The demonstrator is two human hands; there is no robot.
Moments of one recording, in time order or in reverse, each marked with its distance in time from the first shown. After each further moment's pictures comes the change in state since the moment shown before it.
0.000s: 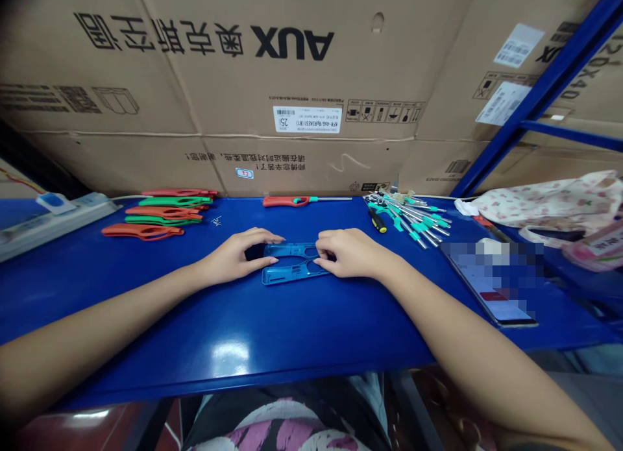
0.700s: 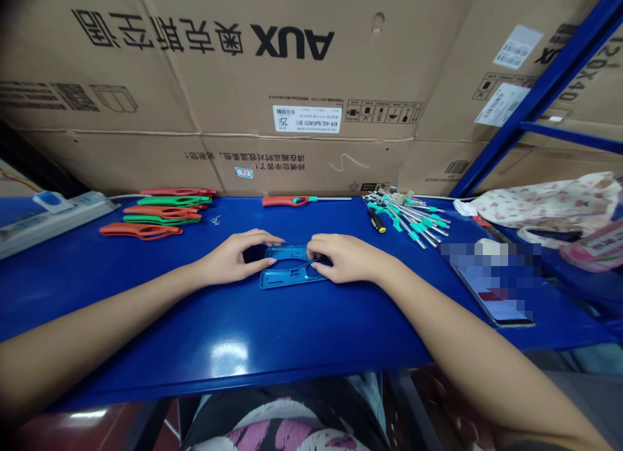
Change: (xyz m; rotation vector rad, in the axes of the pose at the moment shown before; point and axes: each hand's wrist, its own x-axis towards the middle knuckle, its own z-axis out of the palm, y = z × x) left_hand 0.000 0.002 0.000 -0.031 -0.012 0.023; right_hand 0.000 -0.003 0.005 0.191 -0.022 -0.085
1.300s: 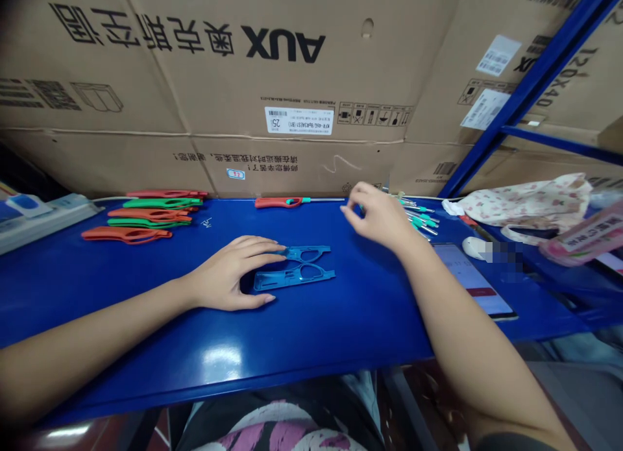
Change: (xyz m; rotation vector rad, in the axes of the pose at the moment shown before) left_hand -0.006 0.030 -0.003 0.288 -0.138 0.162; right_hand -0.022 0.037 -0.048 -0.342 0.555 0.317
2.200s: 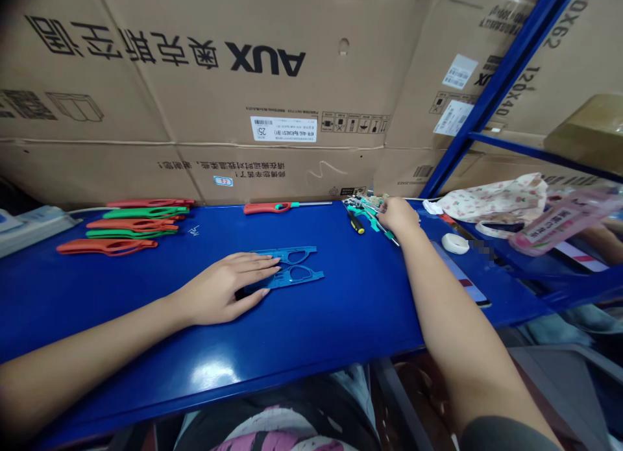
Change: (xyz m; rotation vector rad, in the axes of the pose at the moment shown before) left_hand 0.001 0.012 0.009 0.056 -0.045 0.020; right_hand -0.008 0.097 0.012 -0.343 -0.293 0.813
